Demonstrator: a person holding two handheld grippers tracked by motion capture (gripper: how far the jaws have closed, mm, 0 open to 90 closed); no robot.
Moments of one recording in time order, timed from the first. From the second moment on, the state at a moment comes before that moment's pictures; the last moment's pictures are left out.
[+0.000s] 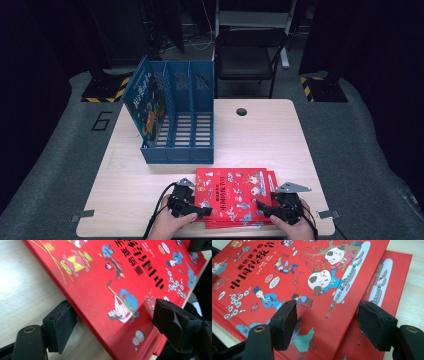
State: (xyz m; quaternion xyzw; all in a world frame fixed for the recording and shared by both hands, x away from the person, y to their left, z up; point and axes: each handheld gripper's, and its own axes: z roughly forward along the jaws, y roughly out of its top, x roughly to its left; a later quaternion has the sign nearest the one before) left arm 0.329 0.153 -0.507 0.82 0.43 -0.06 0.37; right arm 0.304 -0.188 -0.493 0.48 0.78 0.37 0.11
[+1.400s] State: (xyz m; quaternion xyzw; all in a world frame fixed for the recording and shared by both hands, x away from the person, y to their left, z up) left arm 0.329 0.154 -0.505 0.81 0.44 -0.08 0.37; right arm 0.301 -0.190 -0.491 0.49 0.78 0.36 0.10
